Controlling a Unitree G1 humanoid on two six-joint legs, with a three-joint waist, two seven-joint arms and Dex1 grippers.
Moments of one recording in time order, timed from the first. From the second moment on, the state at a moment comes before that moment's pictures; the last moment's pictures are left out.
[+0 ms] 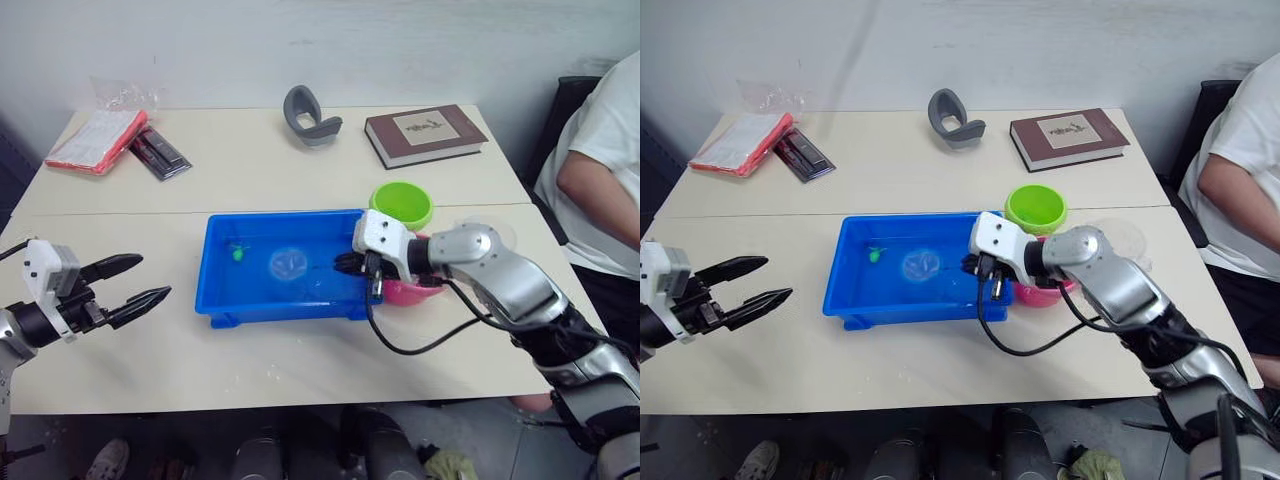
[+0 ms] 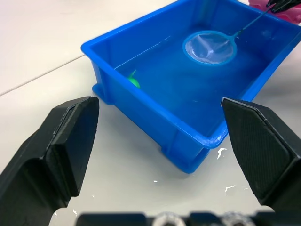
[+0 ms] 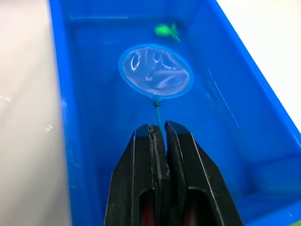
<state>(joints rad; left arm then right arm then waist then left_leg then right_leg) 0.04 0.84 0.56 -0.07 -0.58 0.41 -1.00 -0.81 -0.63 0.50 -0.09 0.24 0.58 0.87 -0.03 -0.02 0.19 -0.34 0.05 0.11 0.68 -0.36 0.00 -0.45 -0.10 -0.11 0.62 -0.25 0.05</state>
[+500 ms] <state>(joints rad) -0.02 0.91 0.54 -0.06 -0.56 0.48 -0.95 -0.97 -0.30 0.59 0.31 -0.02 0.48 0.86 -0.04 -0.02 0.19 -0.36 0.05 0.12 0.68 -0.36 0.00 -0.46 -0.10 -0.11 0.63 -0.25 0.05</state>
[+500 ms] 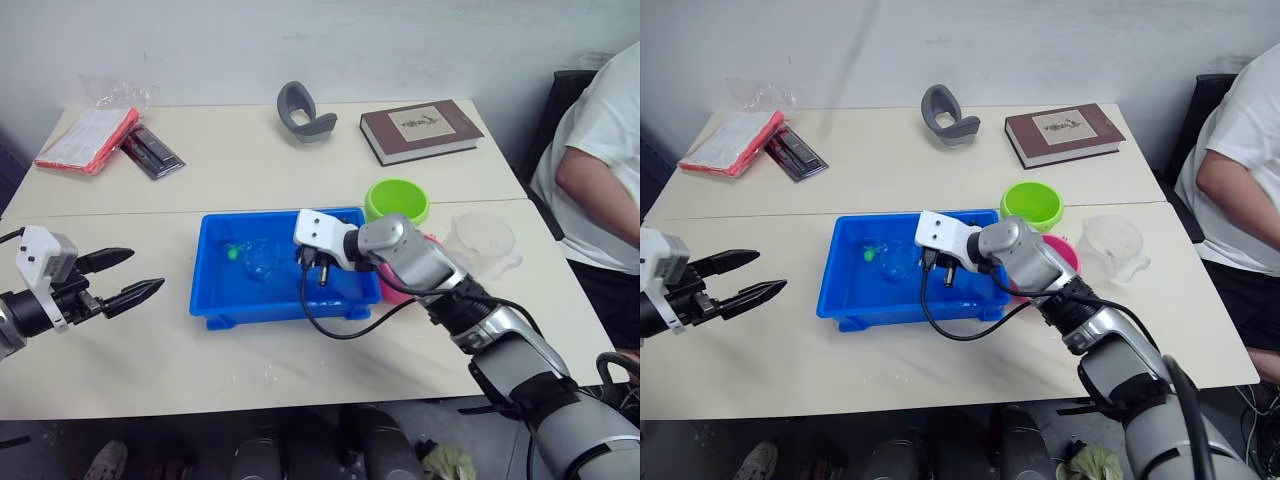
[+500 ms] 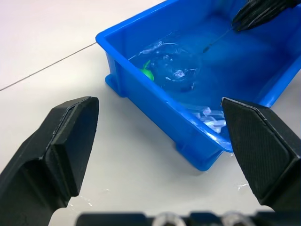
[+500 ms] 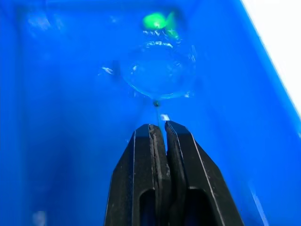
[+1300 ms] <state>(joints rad) -0.04 0.89 0.50 -0.04 -0.54 0.46 -0.93 -0.85 -0.20 0.48 0.23 -0.07 0.35 0.83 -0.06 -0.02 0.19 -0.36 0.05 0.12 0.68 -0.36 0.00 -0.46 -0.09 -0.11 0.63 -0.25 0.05</state>
